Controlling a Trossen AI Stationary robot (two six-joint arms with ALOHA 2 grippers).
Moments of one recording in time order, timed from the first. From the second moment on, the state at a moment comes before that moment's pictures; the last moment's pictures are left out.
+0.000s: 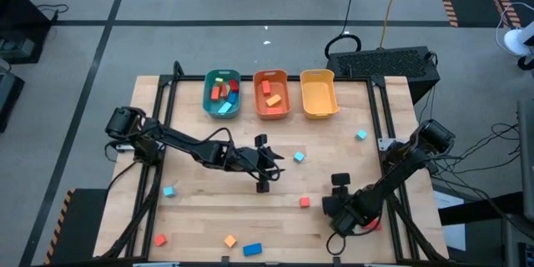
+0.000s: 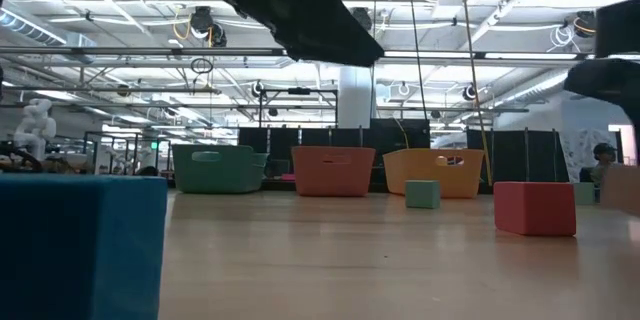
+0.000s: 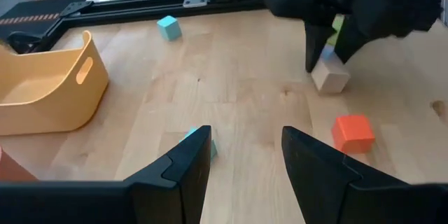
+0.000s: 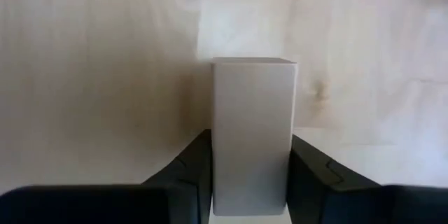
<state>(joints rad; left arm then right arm) -0.21 1.72 1.04 0.20 -0.26 0.00 0.77 1.71 0.95 -0.79 0.31 0.69</state>
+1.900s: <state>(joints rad) -0.19 1.88 1.04 0.35 -0.18 0.14 0.44 1.70 1.03 -0.37 0.62 0.26</state>
